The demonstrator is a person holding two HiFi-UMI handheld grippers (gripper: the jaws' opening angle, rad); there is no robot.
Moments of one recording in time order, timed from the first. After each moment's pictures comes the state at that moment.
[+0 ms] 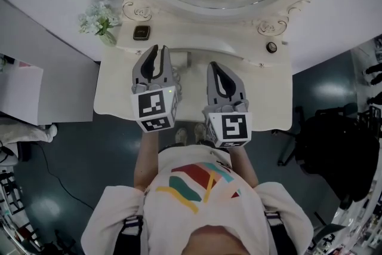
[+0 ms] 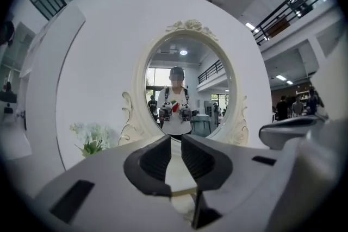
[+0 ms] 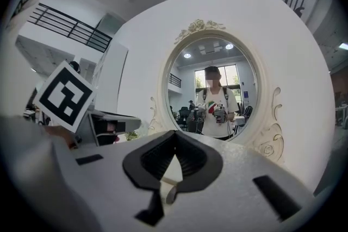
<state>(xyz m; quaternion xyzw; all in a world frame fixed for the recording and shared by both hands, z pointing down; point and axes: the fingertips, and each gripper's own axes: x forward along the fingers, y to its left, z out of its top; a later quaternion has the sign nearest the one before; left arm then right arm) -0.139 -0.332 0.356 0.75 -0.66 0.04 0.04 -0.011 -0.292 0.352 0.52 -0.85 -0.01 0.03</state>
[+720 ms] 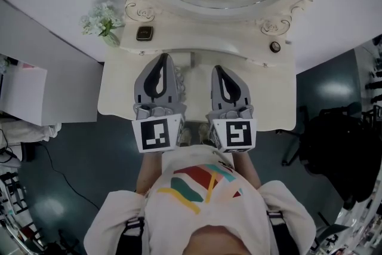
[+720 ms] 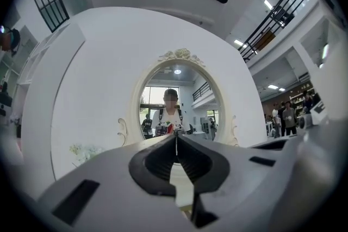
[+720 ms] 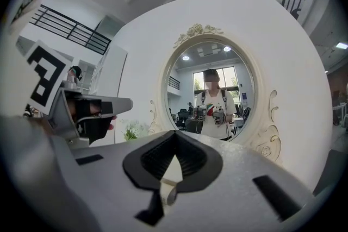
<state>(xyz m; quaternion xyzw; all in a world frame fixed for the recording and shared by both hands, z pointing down) -0.120 -0.285 0.298 0.77 -0.64 -0.01 -0.04 -0.007 -0.281 0.343 0.52 -0.85 -0.01 0.02</state>
